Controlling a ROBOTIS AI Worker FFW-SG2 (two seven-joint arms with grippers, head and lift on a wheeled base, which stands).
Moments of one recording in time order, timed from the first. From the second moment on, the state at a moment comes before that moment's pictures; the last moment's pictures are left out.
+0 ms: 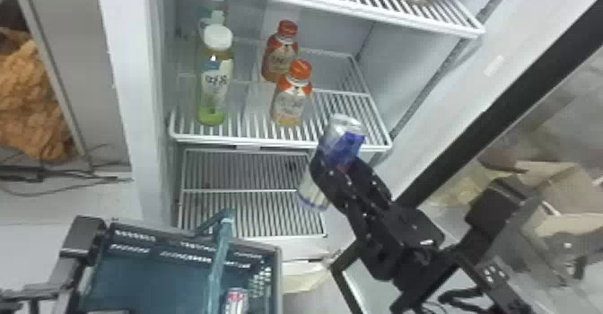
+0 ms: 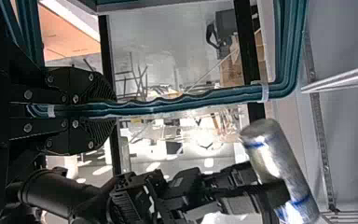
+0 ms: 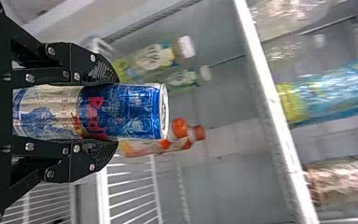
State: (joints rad) left arm 0.23 0.22 -0.04 -1.94 1.12 1.56 -0.61; right arm 0.91 -0.19 -0.12 -2.74 -0.49 0.51 -0.03
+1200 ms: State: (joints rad) left arm 0.23 0.23 -0.03 -1.94 1.11 1.56 -0.61; right arm 0.78 -0.18 -0.16 -2.64 -0.60 1.12 0.09
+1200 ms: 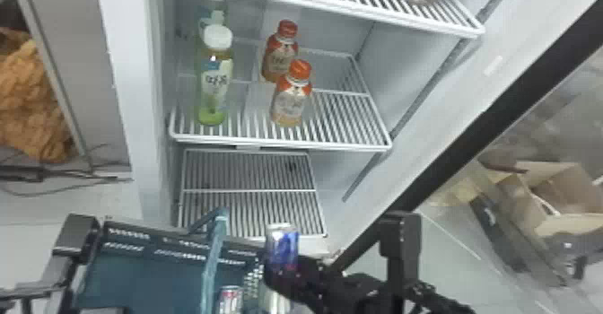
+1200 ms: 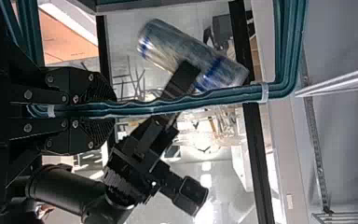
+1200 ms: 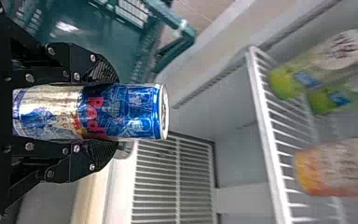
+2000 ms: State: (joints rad) left arm 0.23 0.23 -0.03 -1.94 1.11 1.56 -0.61; right arm 0.69 -0.19 -0.14 -2.53 -0.62 1.22 0.19
